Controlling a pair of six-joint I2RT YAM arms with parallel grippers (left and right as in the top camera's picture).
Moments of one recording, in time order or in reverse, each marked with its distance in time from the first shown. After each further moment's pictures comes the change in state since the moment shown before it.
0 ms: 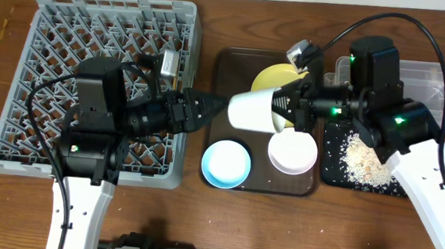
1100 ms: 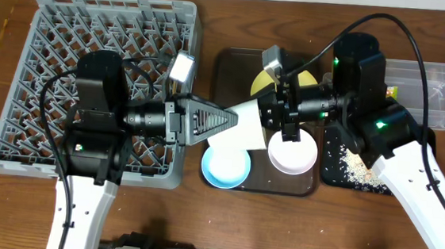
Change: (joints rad) left arm -0.049 0.003 0.000 0.199 0.364 -0.096; right arm 0.098 0.014 -0.002 0.290 -0.248 -0.038
